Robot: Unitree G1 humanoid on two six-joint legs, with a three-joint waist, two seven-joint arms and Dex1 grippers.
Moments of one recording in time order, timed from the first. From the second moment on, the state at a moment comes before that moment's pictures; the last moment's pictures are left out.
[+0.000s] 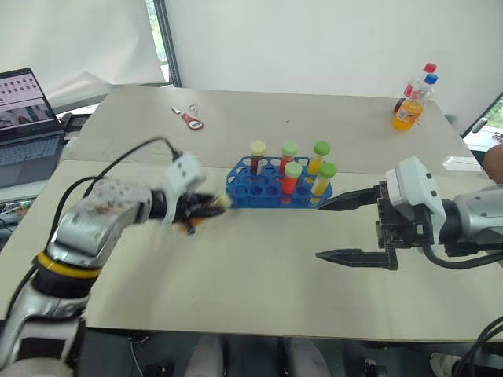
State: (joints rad) left arm -0.69 0.70 -0.10 -0.17 -0.44 0.79 -0.89; right arm -0.37 -1.05 -0.18 -0.64 0.81 0.74 1.00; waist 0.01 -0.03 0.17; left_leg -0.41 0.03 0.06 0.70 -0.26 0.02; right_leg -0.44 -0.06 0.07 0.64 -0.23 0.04
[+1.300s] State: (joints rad) left arm -0.94 0.20 -0.03 0.70 -0.24 -0.04 -0.91; right arm -0.29 -0.96 -0.23 -0.85 0.99 0.97 0.49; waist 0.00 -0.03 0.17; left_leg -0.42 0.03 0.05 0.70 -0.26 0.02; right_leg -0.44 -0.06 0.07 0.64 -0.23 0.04
